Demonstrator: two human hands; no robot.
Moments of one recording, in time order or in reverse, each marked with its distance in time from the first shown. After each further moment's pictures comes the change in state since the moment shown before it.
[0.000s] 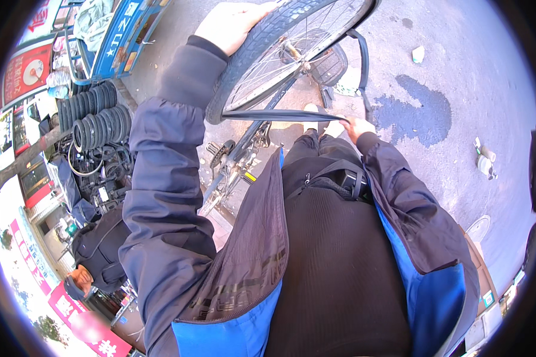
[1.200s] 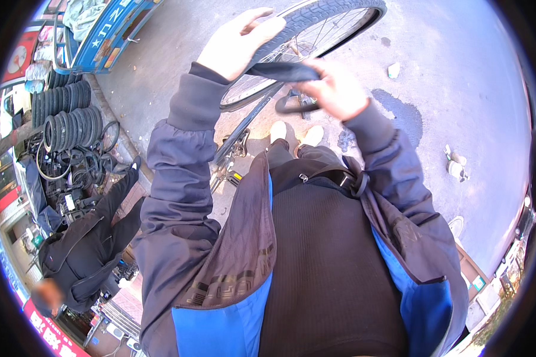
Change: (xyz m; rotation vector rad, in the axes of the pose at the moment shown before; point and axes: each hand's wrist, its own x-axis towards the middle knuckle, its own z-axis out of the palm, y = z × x) left_hand -0.103 0.013 0.019 -0.445 0.339 0.033; right_hand 0.026 -0.255 -0.198 0.614 0.044 -0.269
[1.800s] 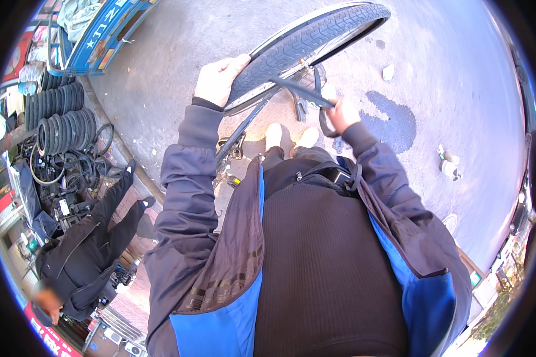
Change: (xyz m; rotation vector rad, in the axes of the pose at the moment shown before) left_hand -0.050 -0.060 -0.021 -0.189 0.177 -0.484; right_hand -0.035 0.180 0.018 -0.743 0.133 0.247
